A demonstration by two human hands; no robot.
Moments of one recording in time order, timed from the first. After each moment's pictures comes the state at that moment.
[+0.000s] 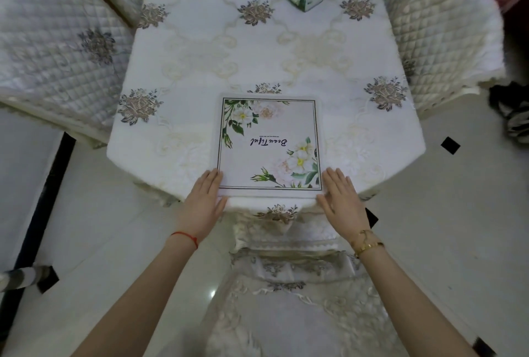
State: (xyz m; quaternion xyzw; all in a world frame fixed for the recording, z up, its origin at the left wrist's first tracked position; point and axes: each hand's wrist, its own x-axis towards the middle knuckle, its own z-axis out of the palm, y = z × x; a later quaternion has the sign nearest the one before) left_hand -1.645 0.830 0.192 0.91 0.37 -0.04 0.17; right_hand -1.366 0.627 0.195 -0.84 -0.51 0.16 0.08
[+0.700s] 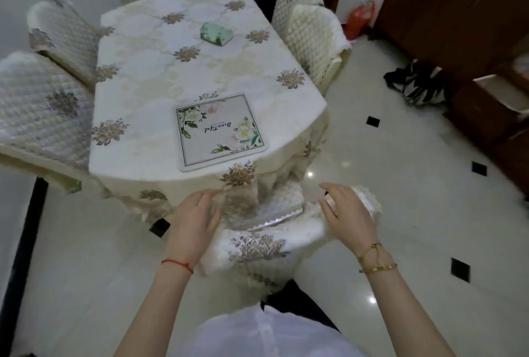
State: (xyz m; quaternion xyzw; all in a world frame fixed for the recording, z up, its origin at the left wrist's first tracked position) left_hand -1.731 0.644 0.317 0.94 0.24 0.13 0.18; right_hand -1.530 0.388 0.311 -0.89 -0.38 0.00 0.27
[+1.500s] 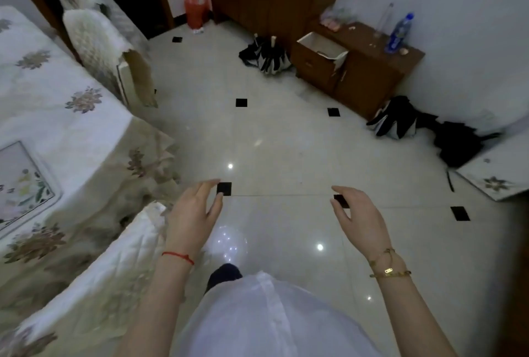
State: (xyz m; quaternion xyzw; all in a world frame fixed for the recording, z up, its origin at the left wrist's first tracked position) left_hand -1.475 0.287 0.334 0.96 0.04 0.08 0.28; right_hand -1.440 -0.040 0.325 -0.96 -0.07 -0.03 0.25
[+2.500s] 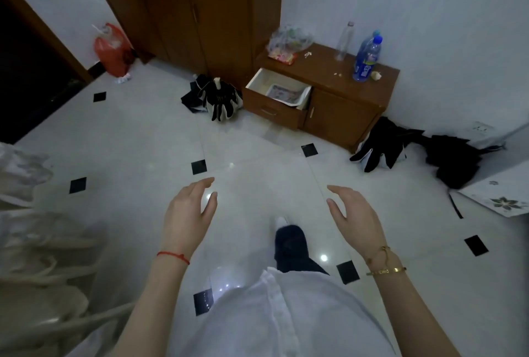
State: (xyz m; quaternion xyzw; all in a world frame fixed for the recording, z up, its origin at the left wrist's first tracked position) left_hand -0.832 0.228 0.315 0.96 -0.07 0.04 0.27; right_hand -0.886 -0.103 0.296 -0.96 0.06 -0.03 0.25
